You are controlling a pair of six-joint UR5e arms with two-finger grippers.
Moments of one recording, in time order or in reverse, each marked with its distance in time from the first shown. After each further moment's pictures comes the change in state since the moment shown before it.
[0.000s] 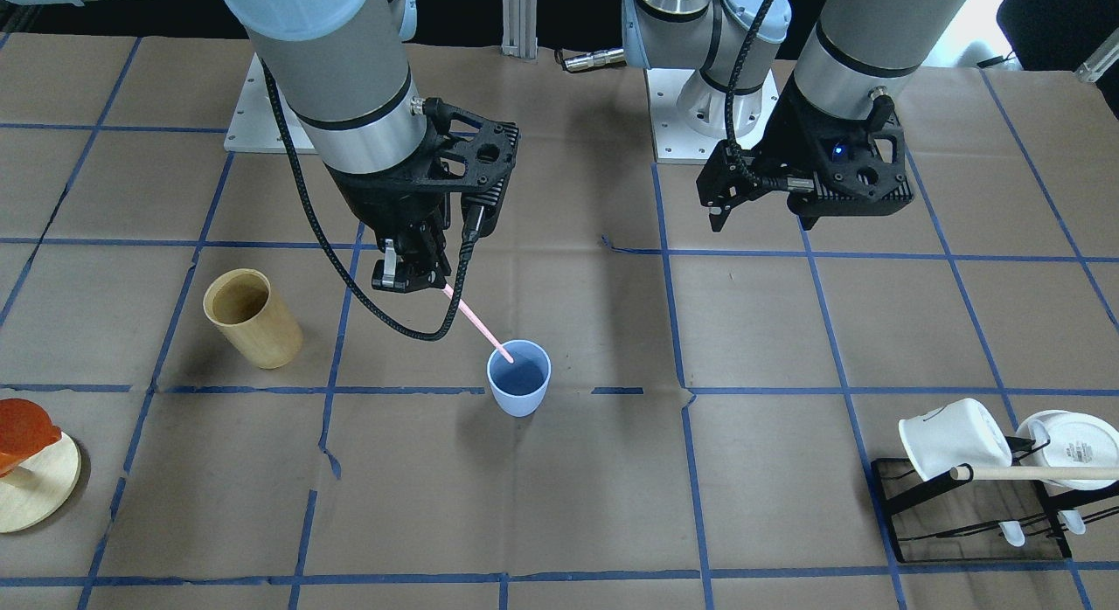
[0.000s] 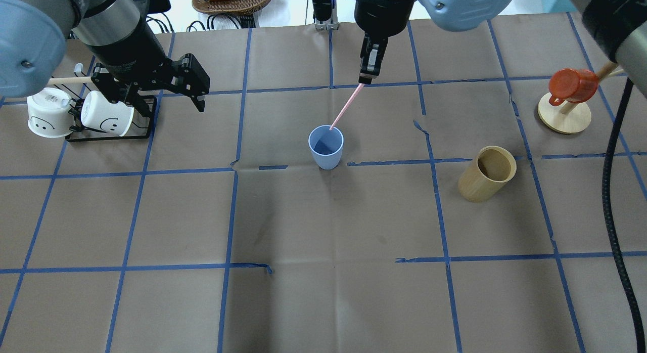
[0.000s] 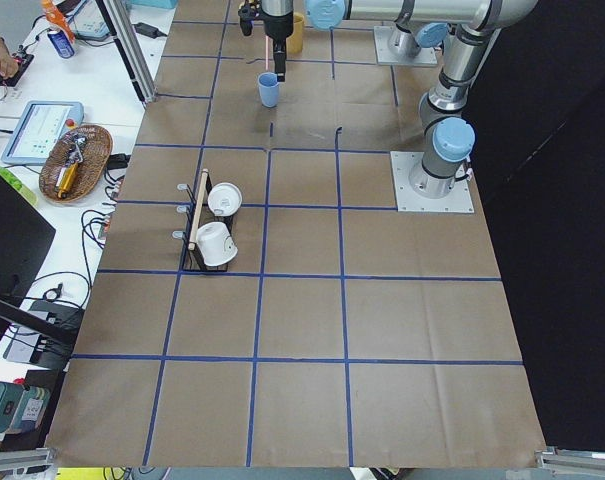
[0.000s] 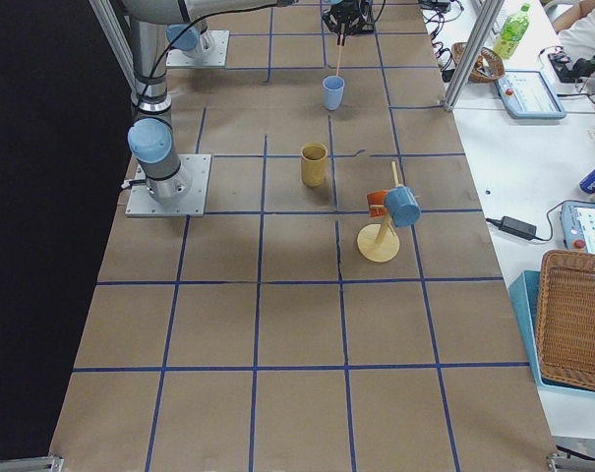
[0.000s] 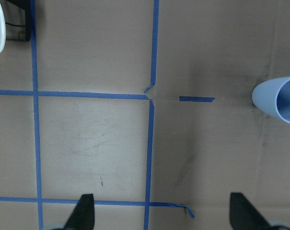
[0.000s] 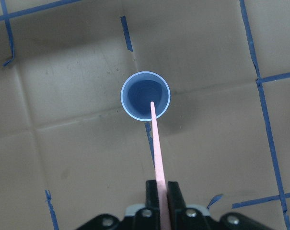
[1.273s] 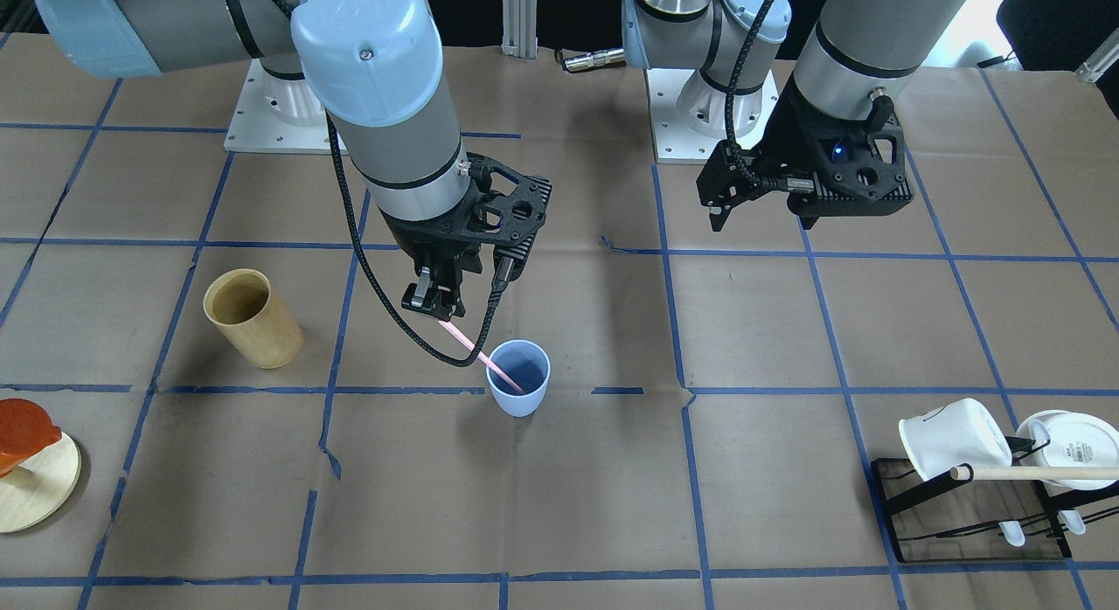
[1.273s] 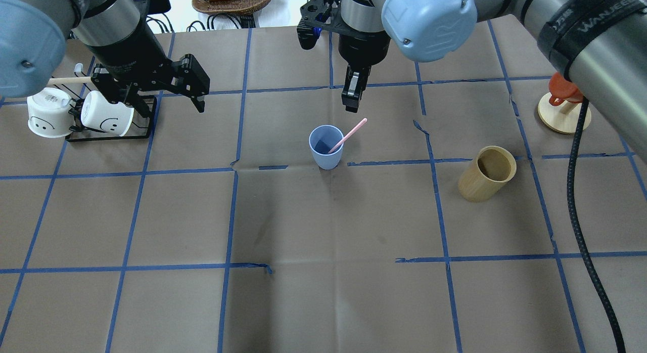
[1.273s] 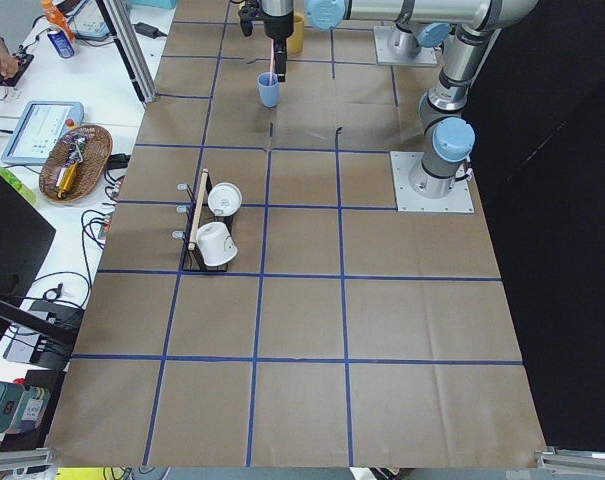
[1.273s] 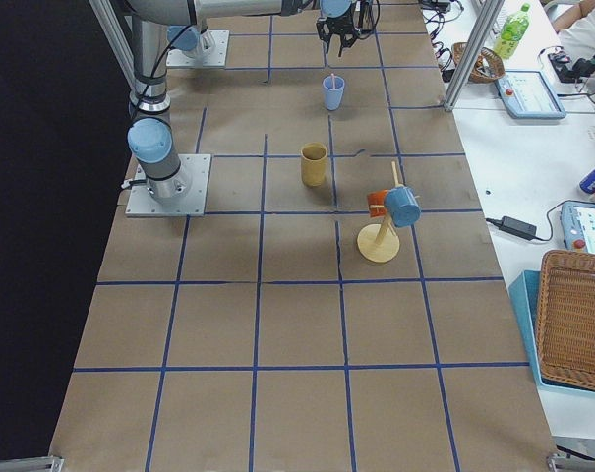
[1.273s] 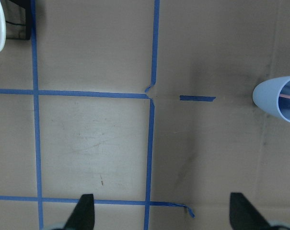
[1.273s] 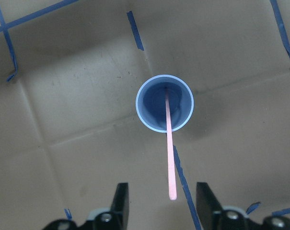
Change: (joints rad) left arm 0.000 0.000 -0.001 -0.002 0.001 -0.002; right arm 0.041 0.028 0.062 -0.036 0.007 0.125
